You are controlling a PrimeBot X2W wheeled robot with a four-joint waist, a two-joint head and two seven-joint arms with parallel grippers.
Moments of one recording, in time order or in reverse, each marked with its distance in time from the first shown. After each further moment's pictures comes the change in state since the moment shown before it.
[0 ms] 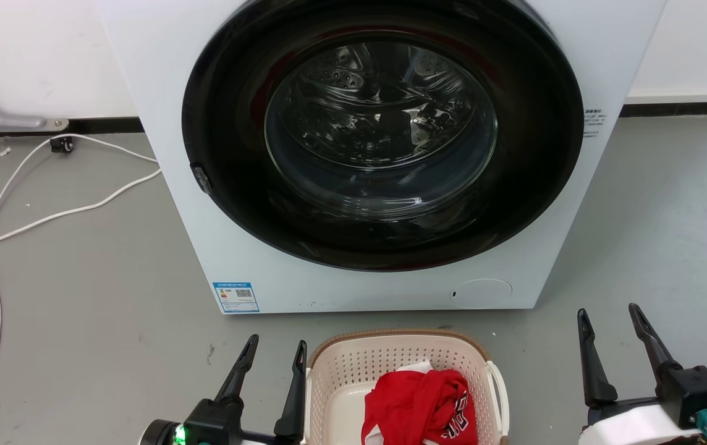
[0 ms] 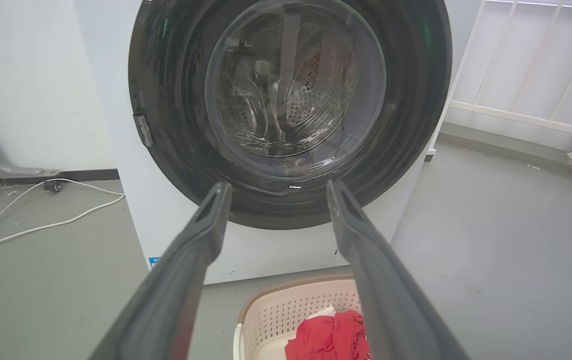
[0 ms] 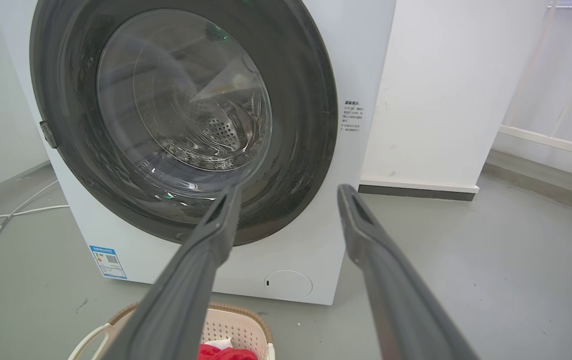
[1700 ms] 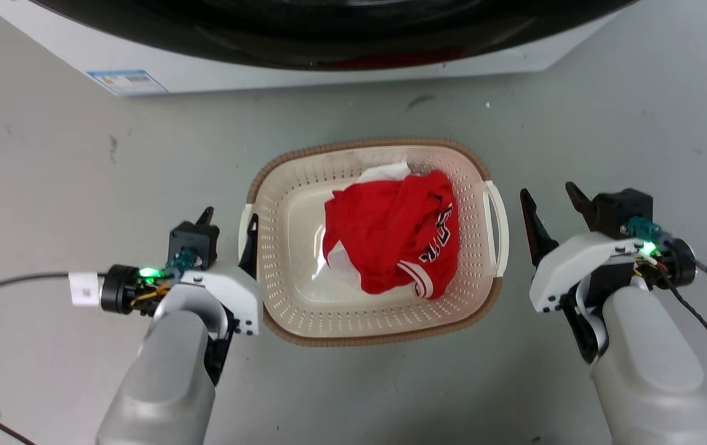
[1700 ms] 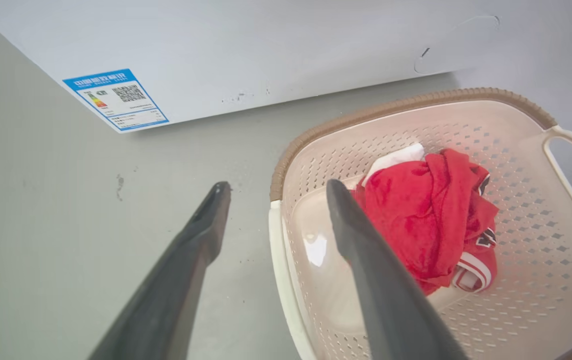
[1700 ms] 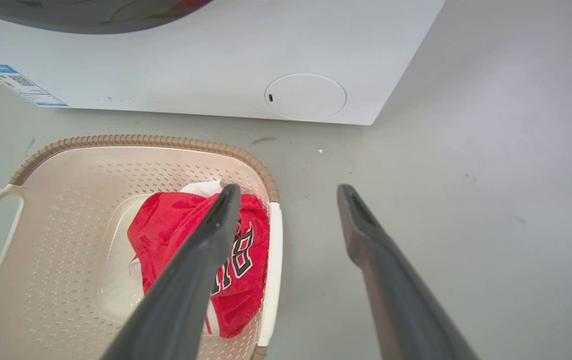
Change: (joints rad) left arm -0.645 0.053 0.091 0.702 0.063 -0.037 0.009; right arm -0.594 -0.001 0.084 0.565 0.048 0.000 0.117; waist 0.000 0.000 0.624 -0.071
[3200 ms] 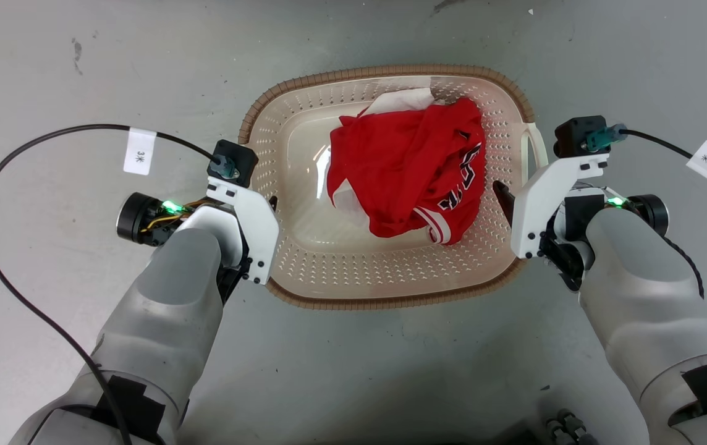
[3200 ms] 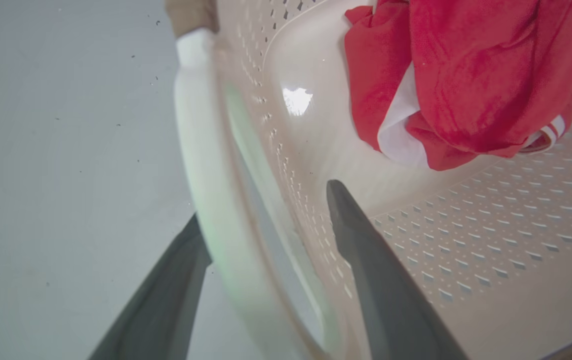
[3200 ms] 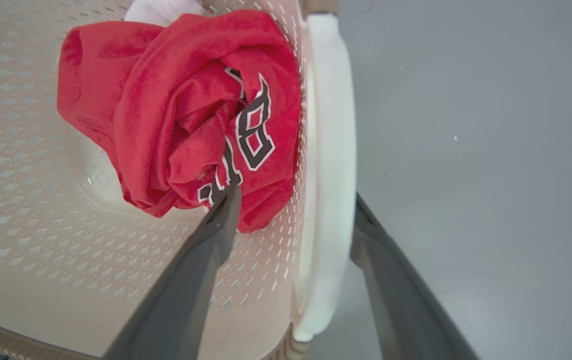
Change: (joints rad) left arm -0.414 -0.001 -0.300 0.456 -0.163 -0.076 0.304; right arm -0.445 0.000 0.213 0.598 0.293 0.000 0.263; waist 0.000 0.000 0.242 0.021
